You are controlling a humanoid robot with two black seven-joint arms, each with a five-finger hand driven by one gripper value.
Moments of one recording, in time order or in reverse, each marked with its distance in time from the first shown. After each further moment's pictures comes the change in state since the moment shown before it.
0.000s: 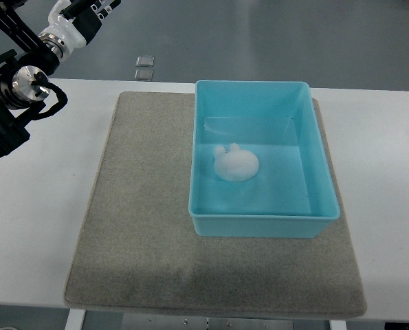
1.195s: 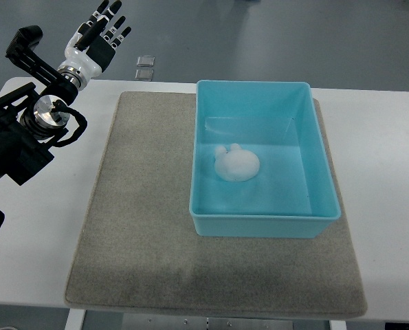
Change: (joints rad) left arm 0.103 -0.084 -0.092 0.048 -0.043 0.003 -0.001; right arm 0.000 0.000 0.000 0.000 0.000 0.000 0.000
